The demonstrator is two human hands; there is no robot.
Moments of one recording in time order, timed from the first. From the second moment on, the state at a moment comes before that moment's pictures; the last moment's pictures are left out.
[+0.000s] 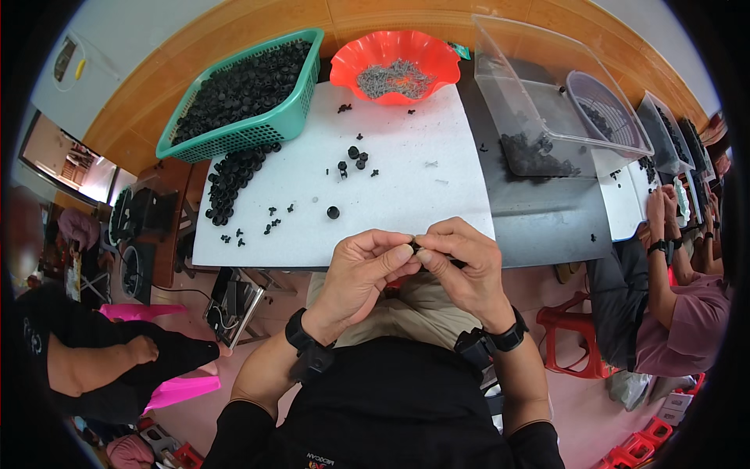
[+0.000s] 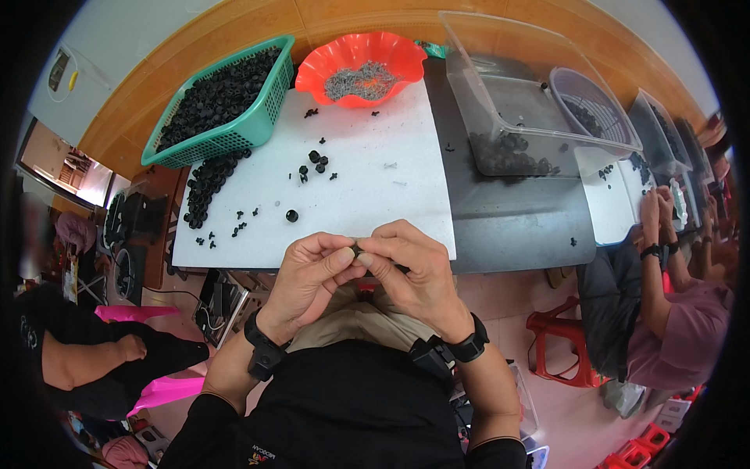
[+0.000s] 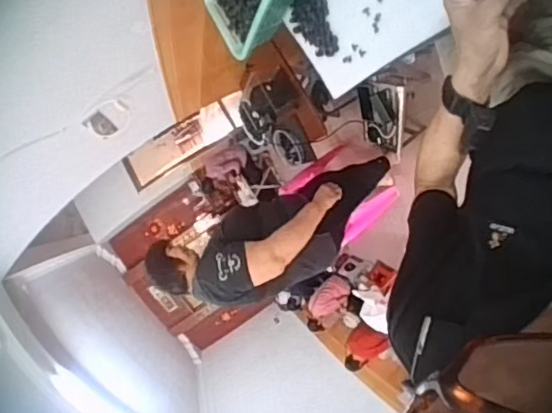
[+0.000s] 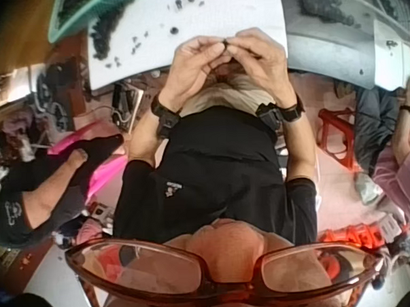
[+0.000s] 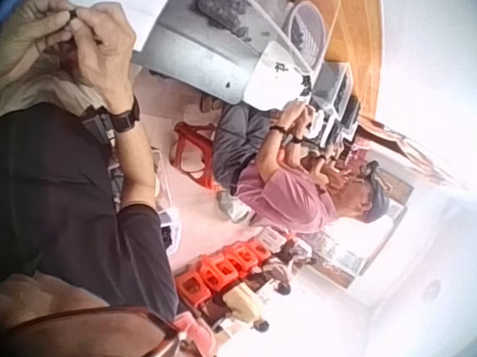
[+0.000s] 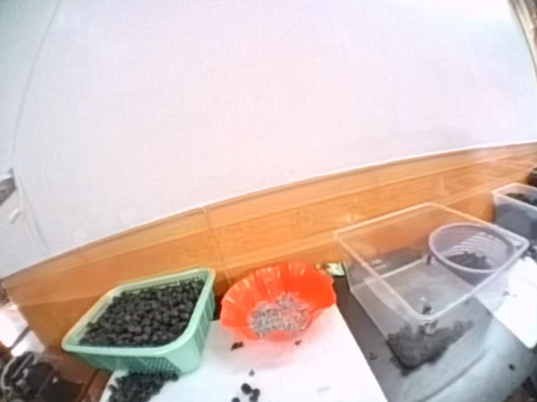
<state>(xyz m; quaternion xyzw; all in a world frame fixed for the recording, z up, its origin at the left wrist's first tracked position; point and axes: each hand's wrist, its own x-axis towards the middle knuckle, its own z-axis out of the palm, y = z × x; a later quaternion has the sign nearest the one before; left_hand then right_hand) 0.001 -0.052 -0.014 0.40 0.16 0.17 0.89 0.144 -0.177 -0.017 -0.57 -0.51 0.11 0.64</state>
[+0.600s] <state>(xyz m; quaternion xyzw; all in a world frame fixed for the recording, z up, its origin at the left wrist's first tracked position) 0.004 -0.058 -0.008 0.39 0.19 0.15 0.89 0.151 -0.183 -0.021 -0.55 -0.50 0.14 0.65</state>
